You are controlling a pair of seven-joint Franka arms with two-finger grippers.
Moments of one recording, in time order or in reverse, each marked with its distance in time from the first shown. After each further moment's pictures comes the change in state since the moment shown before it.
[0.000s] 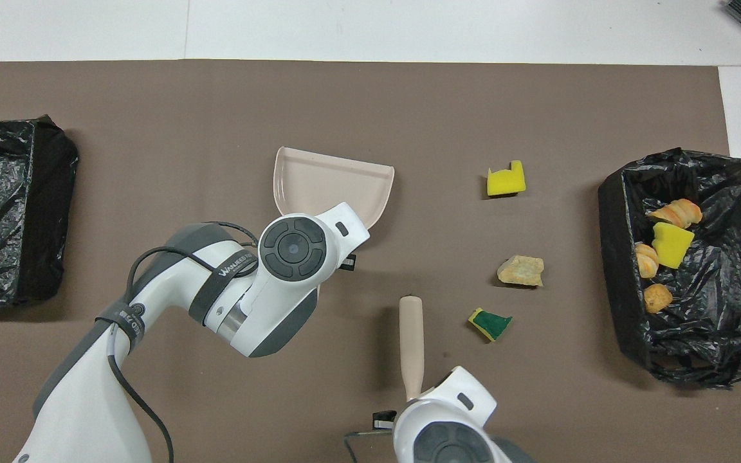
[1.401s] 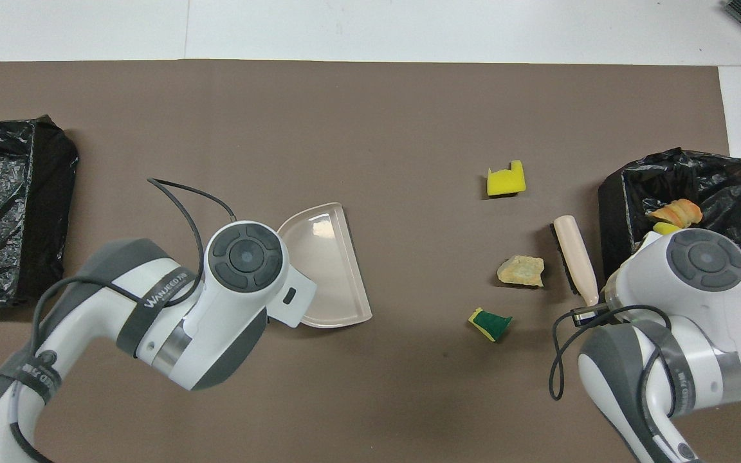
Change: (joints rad) left arm 0.053 -0.225 0.001 -0.141 0.032 -0.287 1.185; right arm -0.673 0.121 -0.004 0.039 -0.282 -0.069 -0.721
